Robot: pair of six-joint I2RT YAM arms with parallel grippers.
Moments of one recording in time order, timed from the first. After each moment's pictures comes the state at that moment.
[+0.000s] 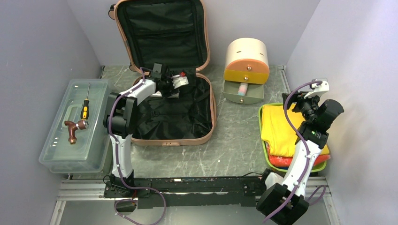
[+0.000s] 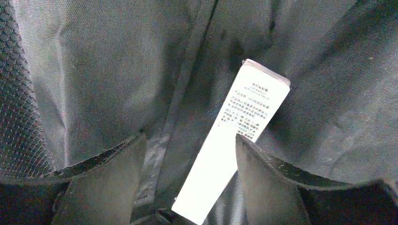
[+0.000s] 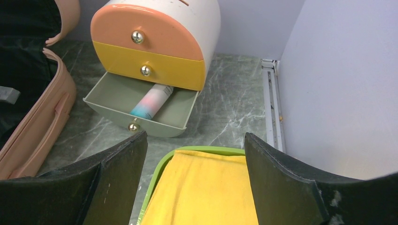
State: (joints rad) left arm -0.28 2.11 1.61 -0.33 0.17 1.01; right arm -0.63 0.88 0.82 -0.06 -0.74 -0.10
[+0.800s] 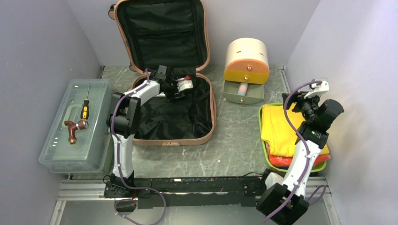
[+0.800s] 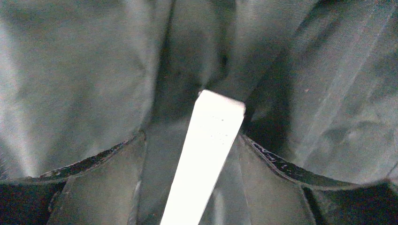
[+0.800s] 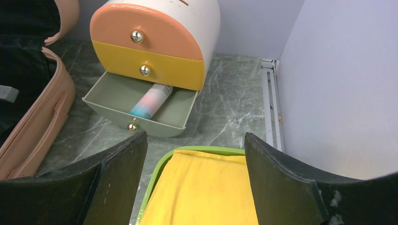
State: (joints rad) left arm -0.32 2.12 1.62 -0.36 0.24 1.03; right arm -0.63 0.88 0.82 -0.06 -0.74 -0.11
